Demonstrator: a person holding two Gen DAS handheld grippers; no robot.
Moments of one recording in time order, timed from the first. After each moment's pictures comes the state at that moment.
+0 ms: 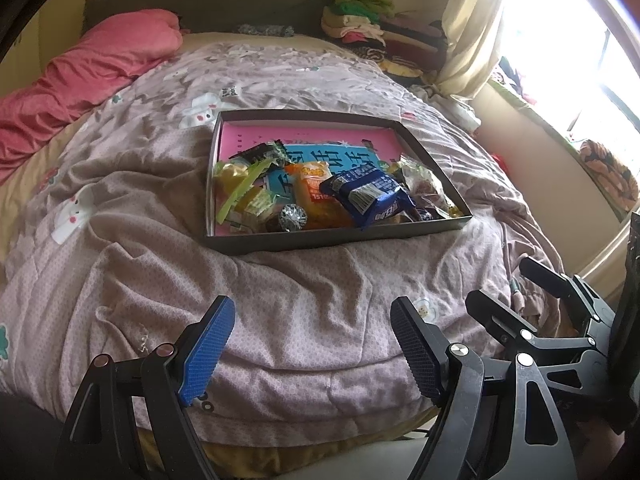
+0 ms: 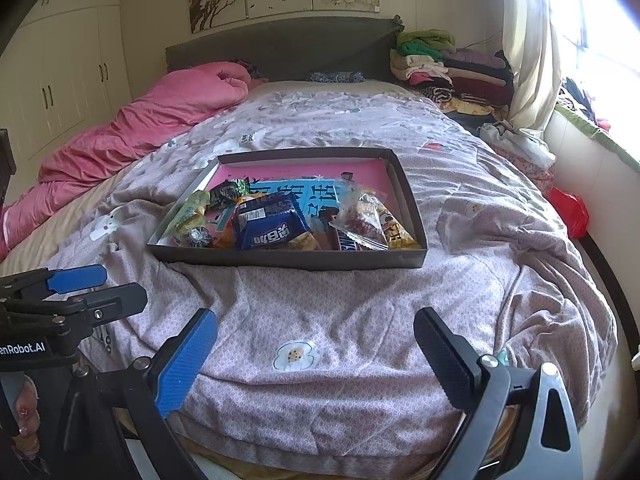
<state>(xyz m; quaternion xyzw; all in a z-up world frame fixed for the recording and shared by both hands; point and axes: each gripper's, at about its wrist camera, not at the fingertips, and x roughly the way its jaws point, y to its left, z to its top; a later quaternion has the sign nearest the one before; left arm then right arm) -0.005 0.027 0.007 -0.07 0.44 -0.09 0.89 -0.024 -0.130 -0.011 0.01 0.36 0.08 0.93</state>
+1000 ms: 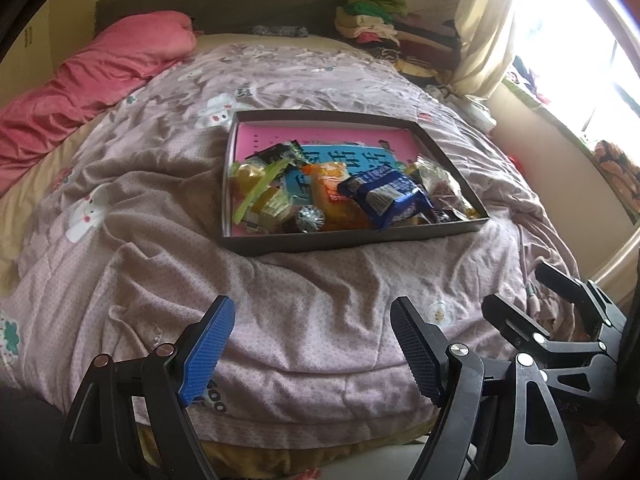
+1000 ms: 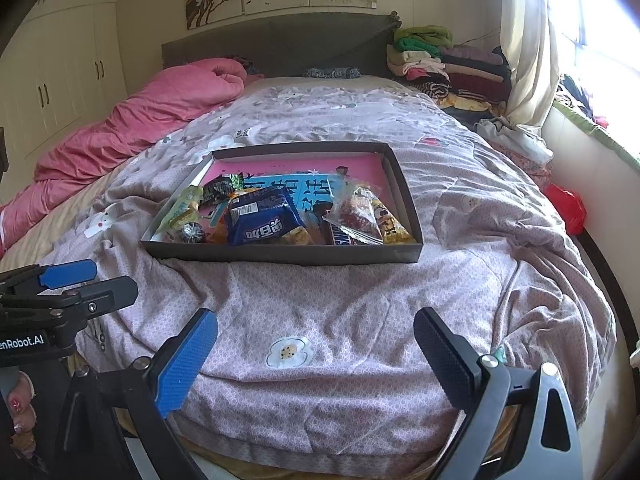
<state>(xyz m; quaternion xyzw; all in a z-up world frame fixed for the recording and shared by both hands) -0.003 0.033 0.006 -0.07 0.44 -0.06 0.89 -0.022 -0.135 -0.015 0.01 0.37 0.07 0.93</state>
